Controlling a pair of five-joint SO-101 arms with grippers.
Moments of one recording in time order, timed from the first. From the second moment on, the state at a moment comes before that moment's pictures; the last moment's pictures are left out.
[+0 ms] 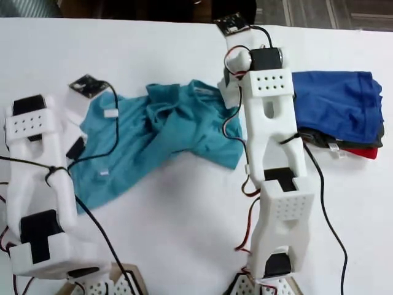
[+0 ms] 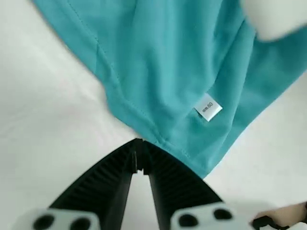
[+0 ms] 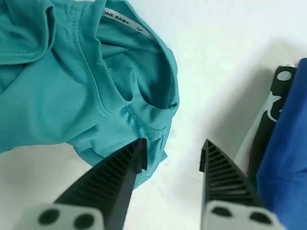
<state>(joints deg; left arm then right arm) -24.6 -1.5 13.0 82.9 -45.9 -11.9 30.4 -45.6 95.8 15.8</state>
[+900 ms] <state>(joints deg) -24.7 -1.5 34.2 64.9 -53.5 -14.5 30.4 -45.6 96.4 15.8</state>
